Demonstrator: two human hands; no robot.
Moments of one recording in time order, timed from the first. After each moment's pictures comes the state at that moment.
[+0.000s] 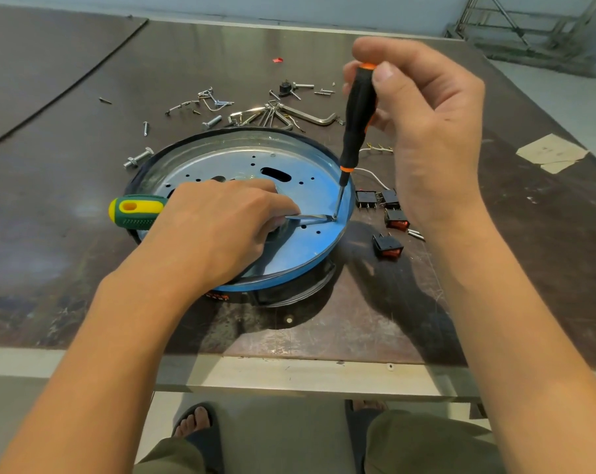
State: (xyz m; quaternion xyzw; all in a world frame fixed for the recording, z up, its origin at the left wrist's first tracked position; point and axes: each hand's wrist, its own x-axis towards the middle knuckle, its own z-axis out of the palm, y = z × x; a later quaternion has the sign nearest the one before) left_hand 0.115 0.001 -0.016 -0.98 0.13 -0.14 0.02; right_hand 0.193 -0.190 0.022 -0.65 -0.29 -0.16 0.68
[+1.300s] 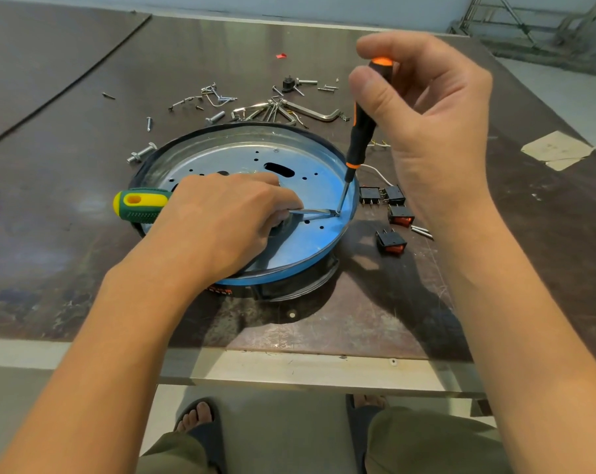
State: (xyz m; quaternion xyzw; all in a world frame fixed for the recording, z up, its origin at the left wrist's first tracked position) left_hand 0.117 0.003 -0.019 -0.98 0.13 -0.14 0.03; right_hand 0.188 -0.190 0.024 -0.69 -0.31 -0.18 0.63
